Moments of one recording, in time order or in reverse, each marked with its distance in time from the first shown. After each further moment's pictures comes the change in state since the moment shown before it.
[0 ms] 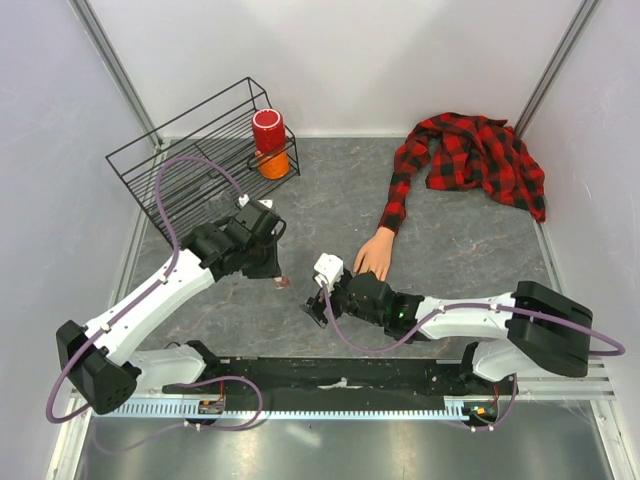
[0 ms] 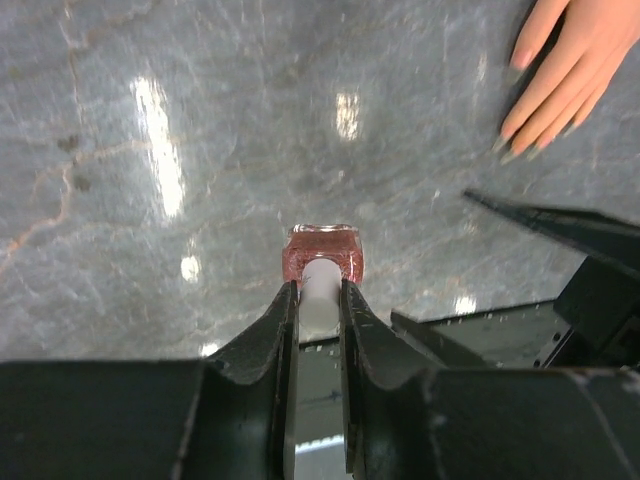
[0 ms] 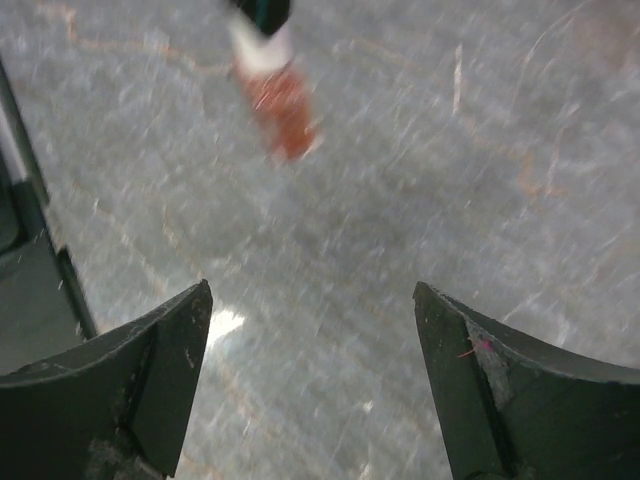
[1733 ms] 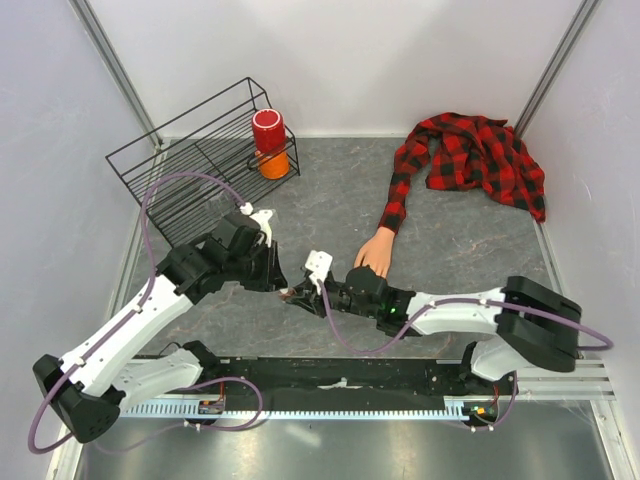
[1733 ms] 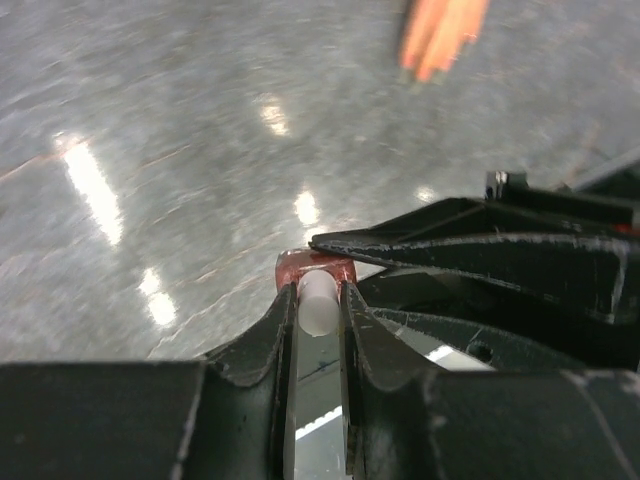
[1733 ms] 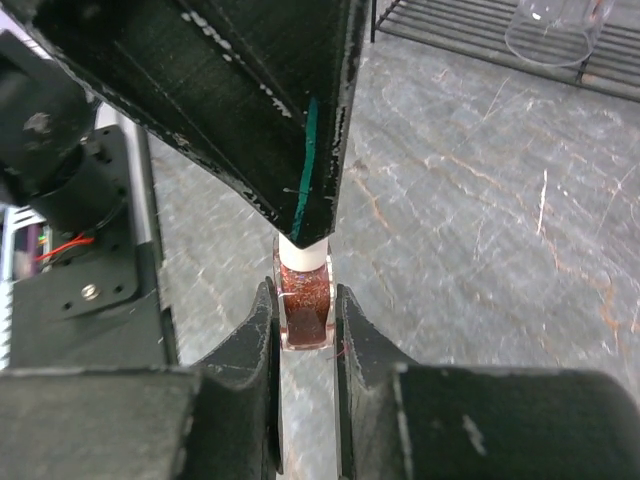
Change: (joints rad) left arm 0.005 -0.185 -0.110 0.077 0.230 0.128; right arm 0.000 0.091 0.071 0.203 -0.195 0.005
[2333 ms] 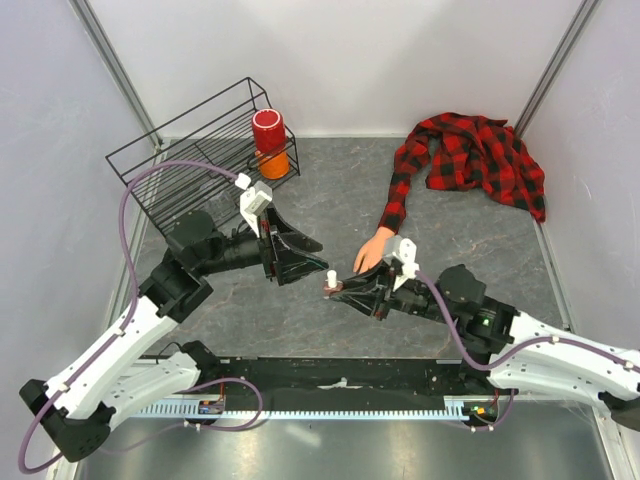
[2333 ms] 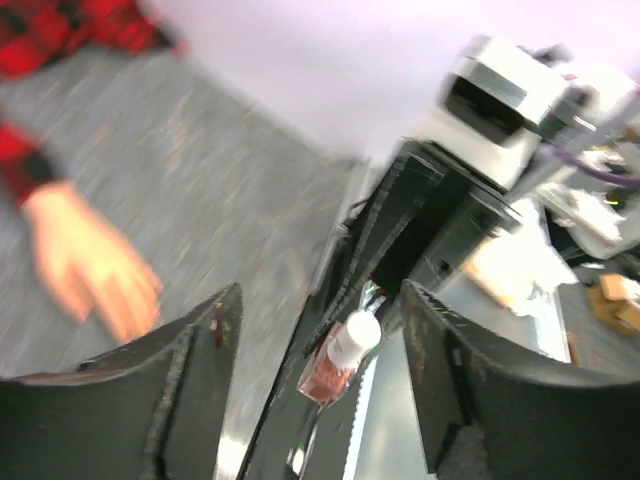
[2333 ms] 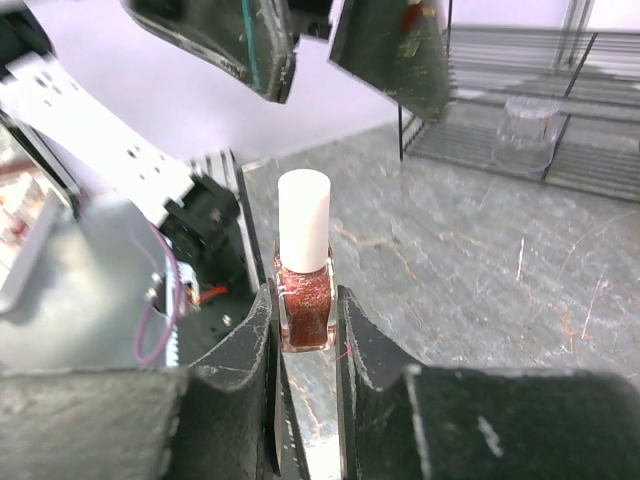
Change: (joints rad) left arm -0.005 -0.150 -0.069 0.780 0.522 0.054; right arm -0.032 -0.699 -0.005 -0.491 -0.066 0.127
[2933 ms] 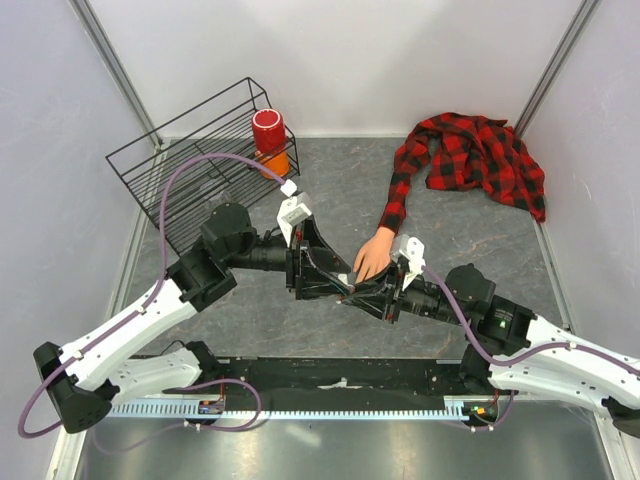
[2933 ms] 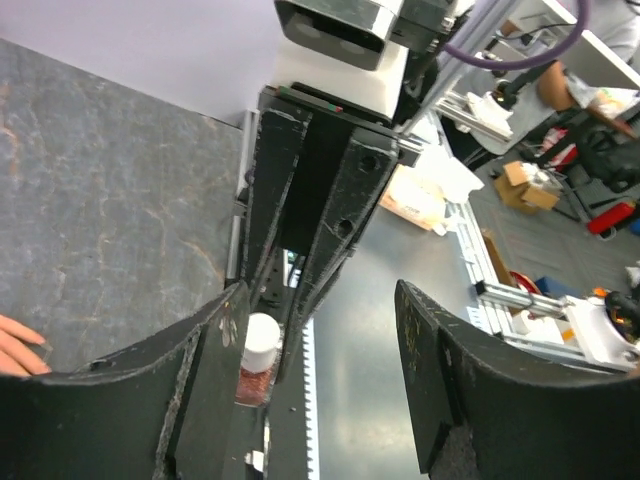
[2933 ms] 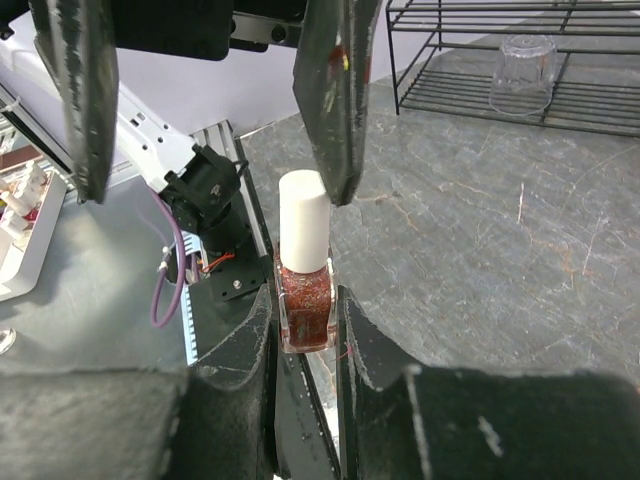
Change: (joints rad) left arm -0.131 0.145 0.044 0.120 0.202 0.011; right arm -0.026 -0.109 0.035 -0.217 0.000 0.064
